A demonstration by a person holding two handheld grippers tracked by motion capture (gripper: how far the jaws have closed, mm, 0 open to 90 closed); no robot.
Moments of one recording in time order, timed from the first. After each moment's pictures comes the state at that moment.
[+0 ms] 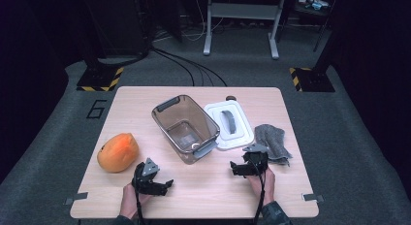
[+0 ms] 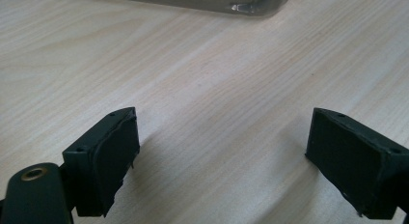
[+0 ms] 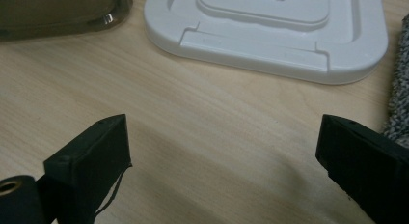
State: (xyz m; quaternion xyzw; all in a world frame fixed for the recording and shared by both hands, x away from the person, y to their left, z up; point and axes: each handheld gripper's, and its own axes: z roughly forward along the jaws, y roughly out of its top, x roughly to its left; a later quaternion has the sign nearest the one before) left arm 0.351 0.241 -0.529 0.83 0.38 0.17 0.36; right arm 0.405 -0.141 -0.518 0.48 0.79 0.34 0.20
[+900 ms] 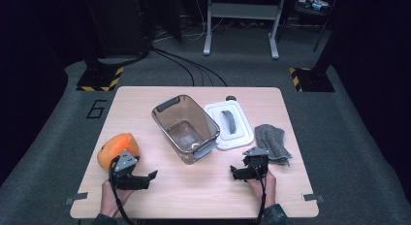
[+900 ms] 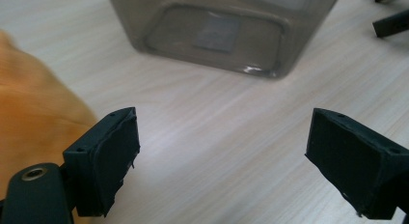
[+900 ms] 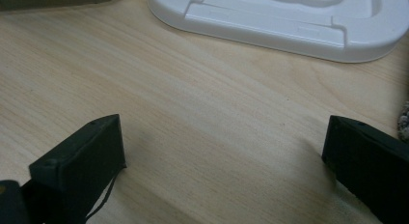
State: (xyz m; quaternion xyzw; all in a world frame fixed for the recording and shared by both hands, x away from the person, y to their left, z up) left arm 0.335 0.292 -0.457 0.79 0.40 0.21 0.40; right arm 0.400 -0.143 -0.530 0.47 0.79 0.33 0.19
